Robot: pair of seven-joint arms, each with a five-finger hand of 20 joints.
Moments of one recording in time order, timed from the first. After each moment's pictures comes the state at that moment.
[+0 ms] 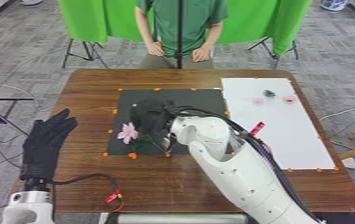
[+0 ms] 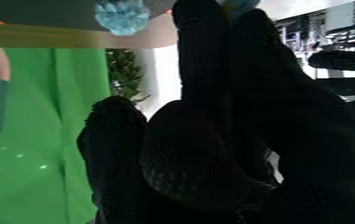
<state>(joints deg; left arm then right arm) 127.3 -70.0 -101.2 -118.4 55.9 5.5 16.3 -69.0 -79.4 51.1 -88.6 -153.8 -15.2 -15.0</state>
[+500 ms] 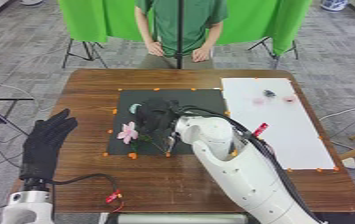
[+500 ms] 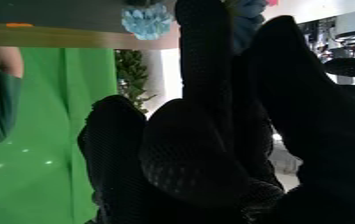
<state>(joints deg) 127.4 -69.9 -101.3 -118.4 55.9 5.4 16.3 -69.4 -79.0 52.4 -88.1 -155.5 -14.7 -15.6</state>
